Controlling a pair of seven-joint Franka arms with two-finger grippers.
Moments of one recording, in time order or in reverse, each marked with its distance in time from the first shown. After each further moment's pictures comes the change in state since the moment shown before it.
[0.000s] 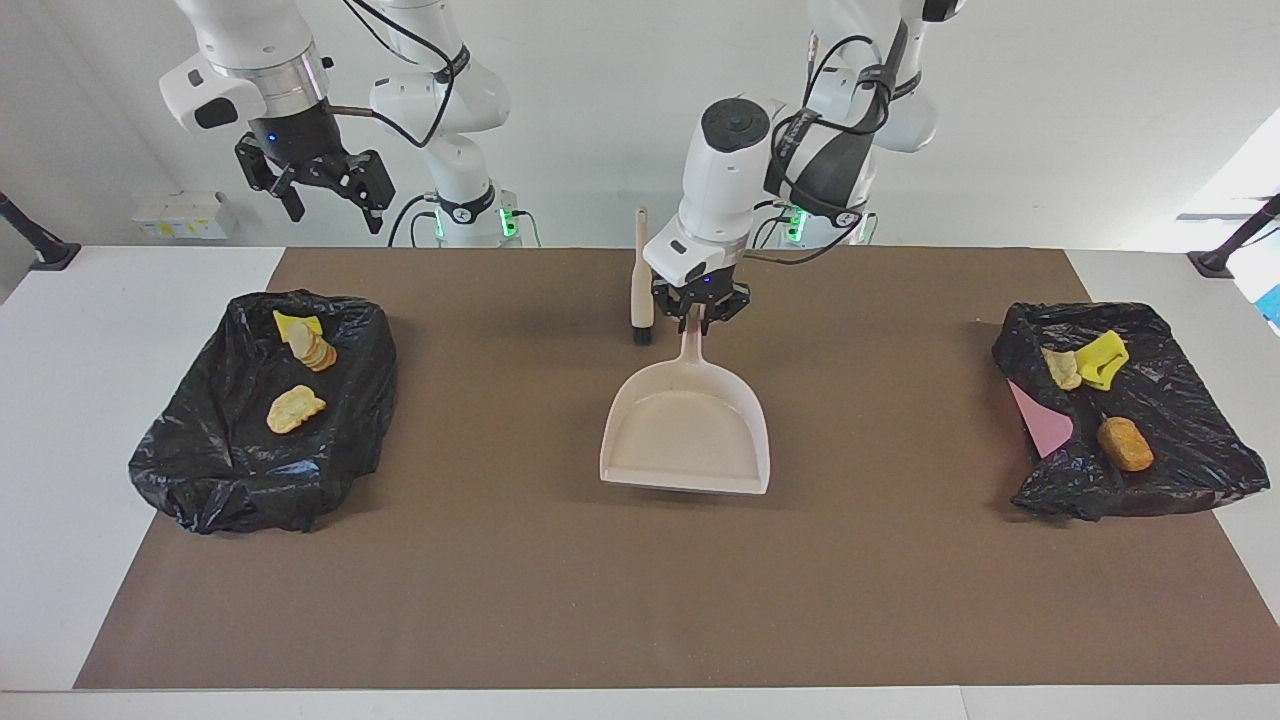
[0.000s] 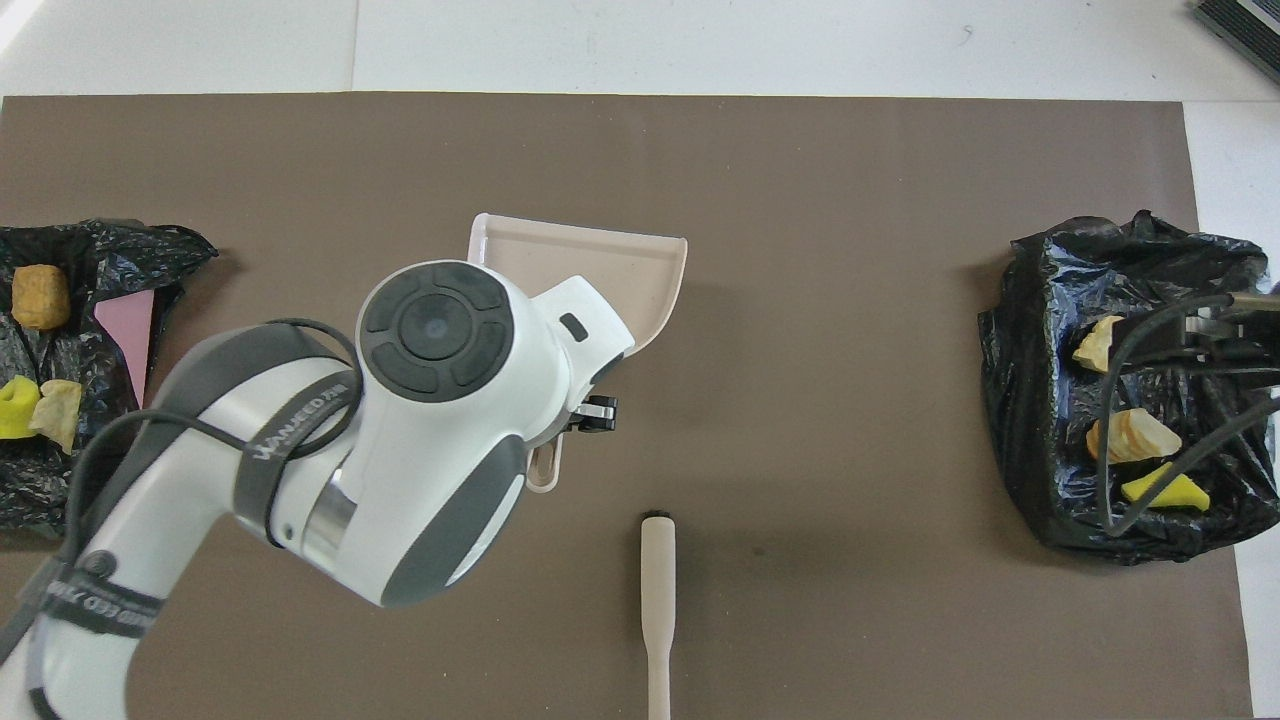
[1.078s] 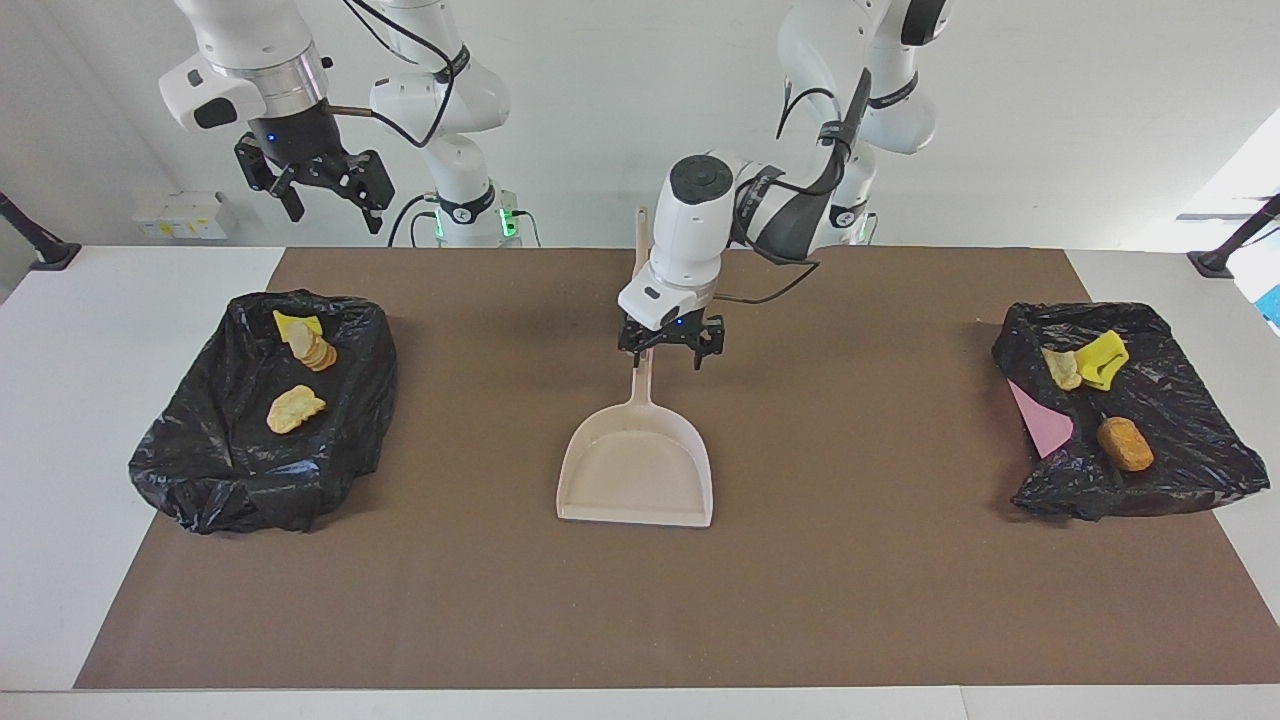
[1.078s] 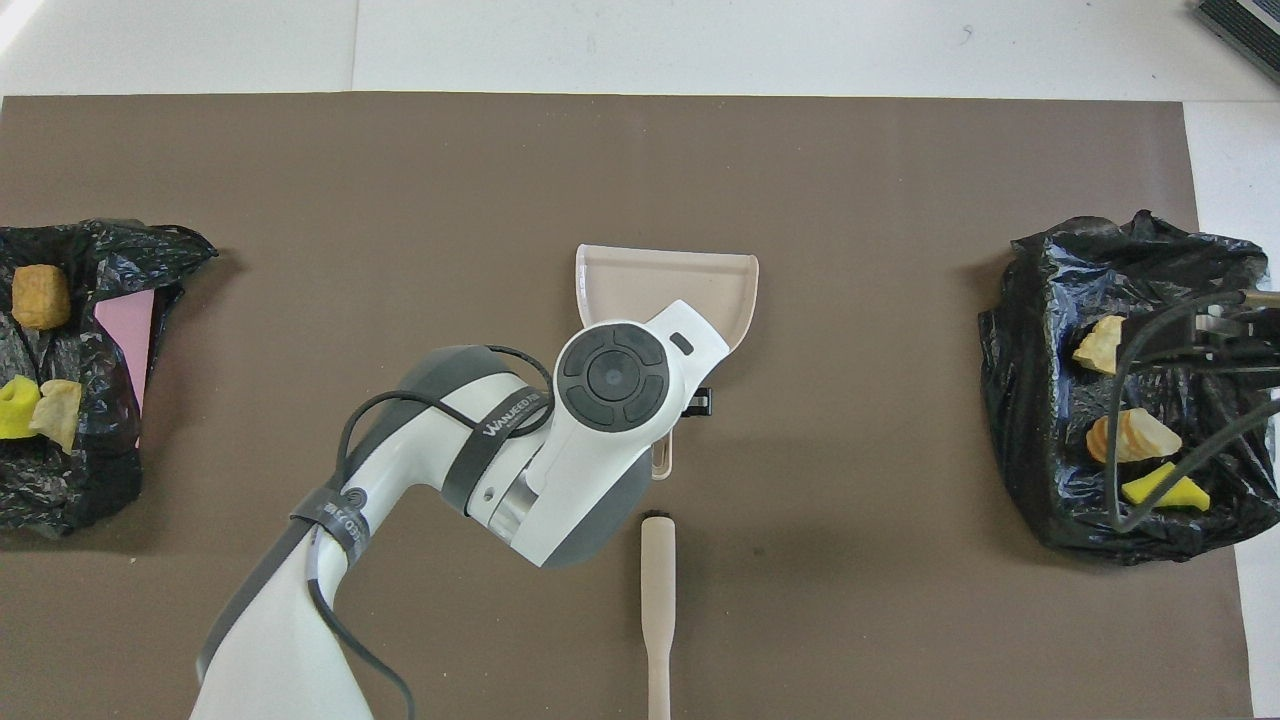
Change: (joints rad) left arm 0.025 0.049 0.043 0.004 0.002 0.061 -0.041; right arm 0.000 0.000 0.000 0.000 0.000 0.000 0.000
